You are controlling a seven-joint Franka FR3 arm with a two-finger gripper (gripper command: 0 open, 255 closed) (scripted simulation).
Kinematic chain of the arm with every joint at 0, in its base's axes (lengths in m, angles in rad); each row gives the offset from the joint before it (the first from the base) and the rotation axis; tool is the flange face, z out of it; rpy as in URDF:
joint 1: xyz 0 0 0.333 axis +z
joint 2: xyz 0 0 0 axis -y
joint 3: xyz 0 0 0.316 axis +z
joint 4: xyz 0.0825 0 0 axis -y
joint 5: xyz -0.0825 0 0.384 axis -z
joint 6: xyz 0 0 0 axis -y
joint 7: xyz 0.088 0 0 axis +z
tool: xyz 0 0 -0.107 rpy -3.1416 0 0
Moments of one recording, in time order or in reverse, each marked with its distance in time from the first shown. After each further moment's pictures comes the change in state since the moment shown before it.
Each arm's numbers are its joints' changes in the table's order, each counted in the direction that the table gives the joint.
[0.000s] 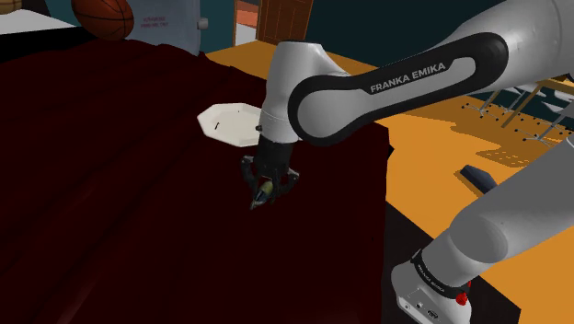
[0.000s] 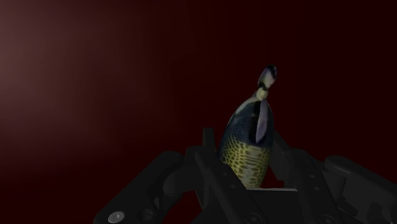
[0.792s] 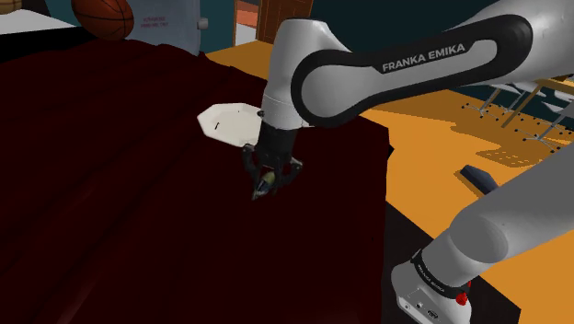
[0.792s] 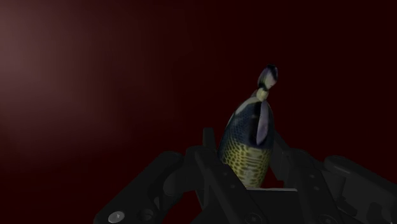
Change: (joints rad) arm 0.001 0.052 -0.018 0.046 -0.027 -0.088 0.014
